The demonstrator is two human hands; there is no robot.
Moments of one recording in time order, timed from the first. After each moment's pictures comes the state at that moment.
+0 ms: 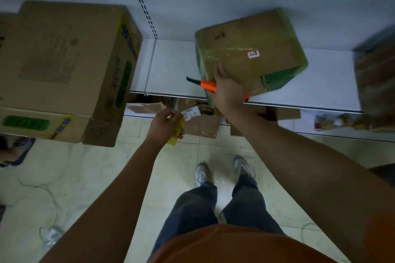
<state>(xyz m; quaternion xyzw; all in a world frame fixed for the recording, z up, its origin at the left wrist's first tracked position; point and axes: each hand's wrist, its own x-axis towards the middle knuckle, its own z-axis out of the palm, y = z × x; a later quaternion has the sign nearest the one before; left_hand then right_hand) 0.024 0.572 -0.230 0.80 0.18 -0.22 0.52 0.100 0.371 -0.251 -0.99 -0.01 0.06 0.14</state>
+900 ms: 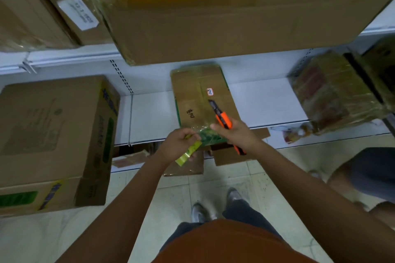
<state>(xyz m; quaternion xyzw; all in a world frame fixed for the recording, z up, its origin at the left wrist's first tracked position) 0.056 0.513 -0.157 0.78 -0.06 -0.34 0.52 0.007 0.308 -0.135 -0.79 0.18 0.17 0.57</state>
